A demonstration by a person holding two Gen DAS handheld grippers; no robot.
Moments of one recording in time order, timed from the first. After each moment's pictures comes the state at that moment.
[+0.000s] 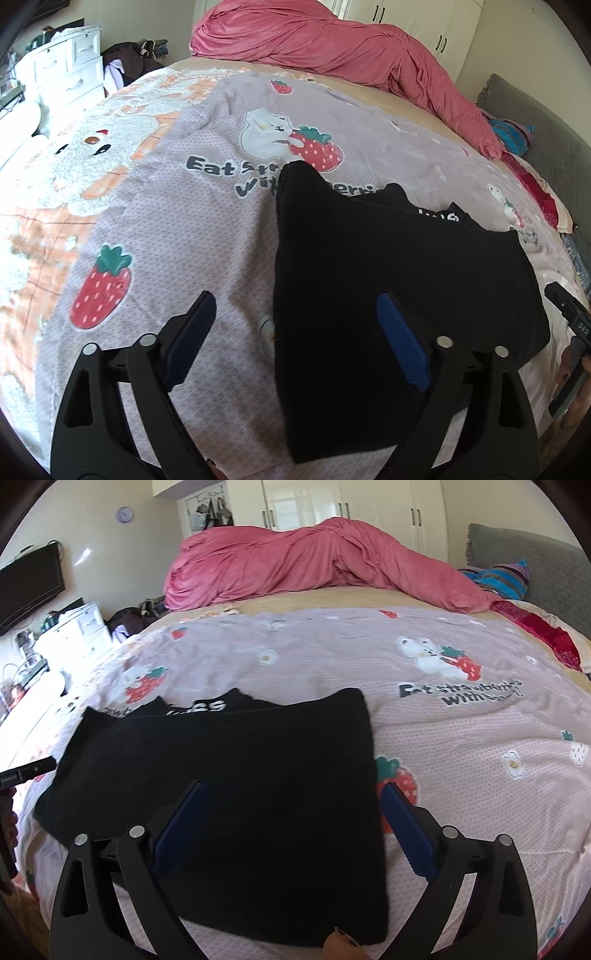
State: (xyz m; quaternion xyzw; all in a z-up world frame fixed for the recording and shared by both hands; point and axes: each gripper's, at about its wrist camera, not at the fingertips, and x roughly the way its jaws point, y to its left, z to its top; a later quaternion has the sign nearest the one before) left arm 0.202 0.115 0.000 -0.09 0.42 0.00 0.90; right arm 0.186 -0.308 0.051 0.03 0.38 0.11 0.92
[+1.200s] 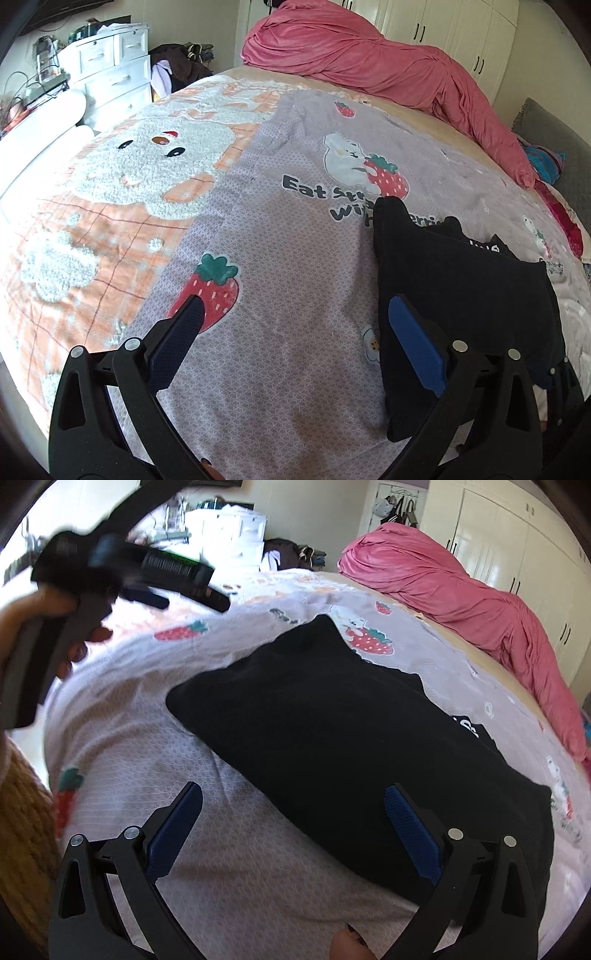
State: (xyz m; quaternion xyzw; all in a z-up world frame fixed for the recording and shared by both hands) left arm 0.184 0.178 0.019 -0.11 0.41 0.08 0.90; right arm 0.102 -0.064 0.027 -0.22 0.34 0.31 0.86
